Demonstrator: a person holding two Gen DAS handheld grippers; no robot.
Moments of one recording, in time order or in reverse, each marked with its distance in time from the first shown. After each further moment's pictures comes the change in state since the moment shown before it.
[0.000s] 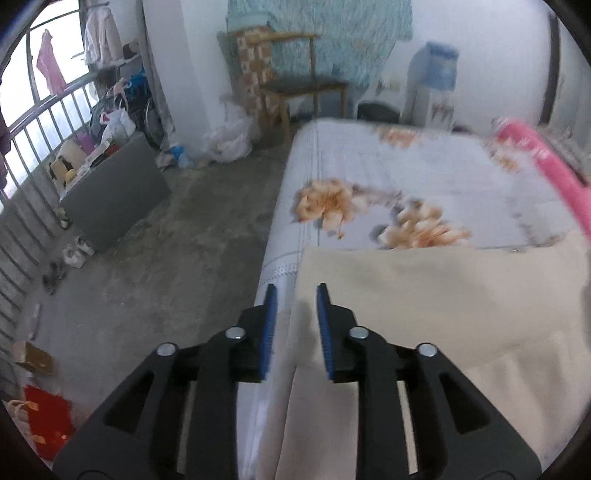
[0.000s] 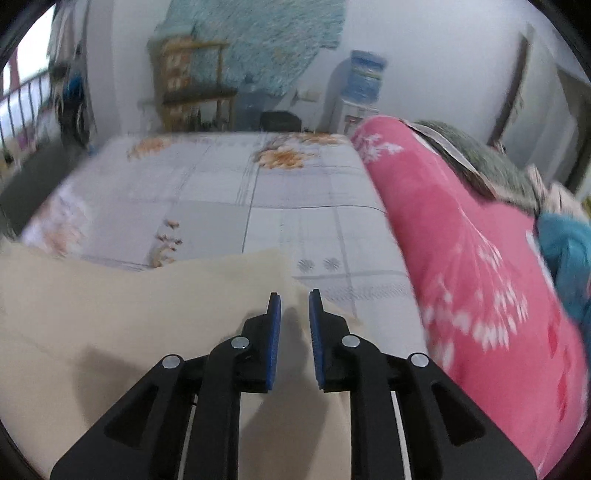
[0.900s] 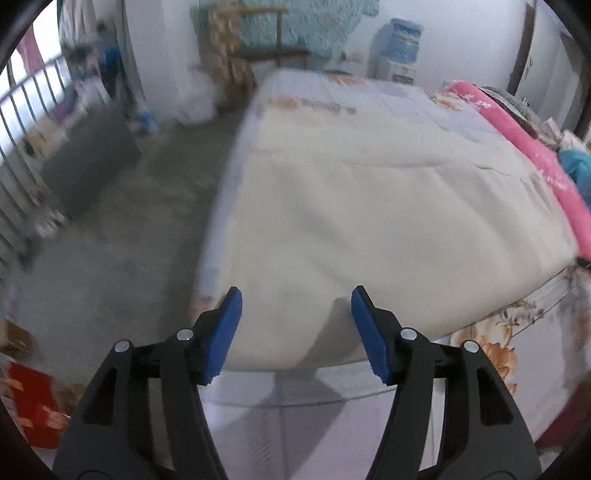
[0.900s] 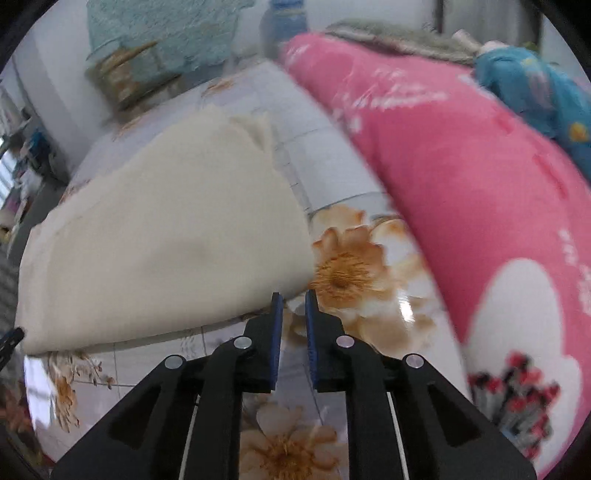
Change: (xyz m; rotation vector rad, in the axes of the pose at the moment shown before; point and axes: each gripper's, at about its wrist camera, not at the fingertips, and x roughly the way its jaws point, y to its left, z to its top) left arm -0.076 -0.005 -0.120 0.054 0.089 -0.103; right arm -0.095 -0.037 -0.151 0.319 0.172 0.000
